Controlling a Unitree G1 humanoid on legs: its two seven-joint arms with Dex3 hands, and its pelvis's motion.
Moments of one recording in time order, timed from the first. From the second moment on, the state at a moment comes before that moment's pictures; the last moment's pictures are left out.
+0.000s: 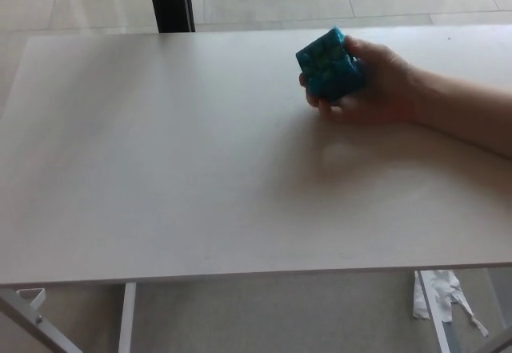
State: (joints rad) left_arm -0.01 0.66 0.55 1.28 -0.22 -0.13 -0.14; right_arm 0.11 -0.65 -1.05 0.95 -0.14 -0.04 -0.07
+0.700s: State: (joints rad) left_arm 0.04 0.72 0.58 1.28 -0.25 -0.11 -0.14; right_arm 0.13 -0.68 -0.88 1.16 0.10 -0.03 0.02
